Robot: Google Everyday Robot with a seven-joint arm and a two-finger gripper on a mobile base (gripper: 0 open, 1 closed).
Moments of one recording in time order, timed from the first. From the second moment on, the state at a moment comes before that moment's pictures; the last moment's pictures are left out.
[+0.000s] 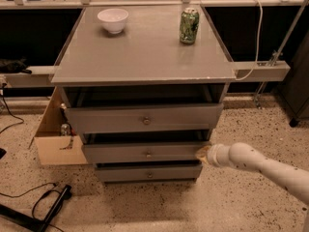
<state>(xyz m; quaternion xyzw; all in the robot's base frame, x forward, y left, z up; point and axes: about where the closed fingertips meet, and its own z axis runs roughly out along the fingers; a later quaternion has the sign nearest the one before) 0.640 -0.210 0.398 -0.49 0.79 0.06 0.36</state>
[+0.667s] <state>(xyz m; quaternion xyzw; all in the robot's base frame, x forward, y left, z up) 0.673 -0.230 0.413 -0.47 0.80 0.04 0.37</state>
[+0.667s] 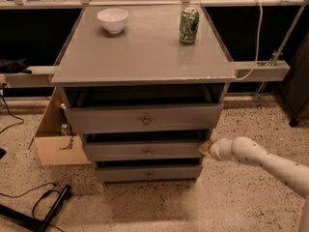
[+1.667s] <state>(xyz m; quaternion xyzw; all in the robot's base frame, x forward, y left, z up) 0.590 -0.275 0.542 -0.58 0.74 0.06 0.34</state>
